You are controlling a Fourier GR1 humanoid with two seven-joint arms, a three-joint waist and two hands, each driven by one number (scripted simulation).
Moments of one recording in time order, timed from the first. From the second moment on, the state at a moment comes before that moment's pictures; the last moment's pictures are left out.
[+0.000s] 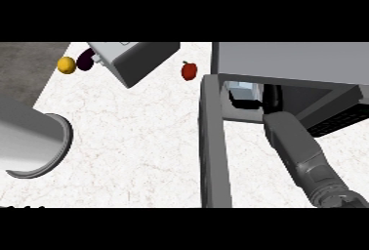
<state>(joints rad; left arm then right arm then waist) 0.82 0.15 -0.10 -2.07 0.34 -0.26 -0.55 -0.90 -0.15 -0.09 -0.20 0.03 -0.54 -0.75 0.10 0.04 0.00</state>
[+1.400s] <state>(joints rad) 0.74 0.17 -0.07 -2.00 0.35 -0.29 -0.55 -1.00 -0.24 -0.14 -0.09 0.08 -0.91 -0.73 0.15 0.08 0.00</state>
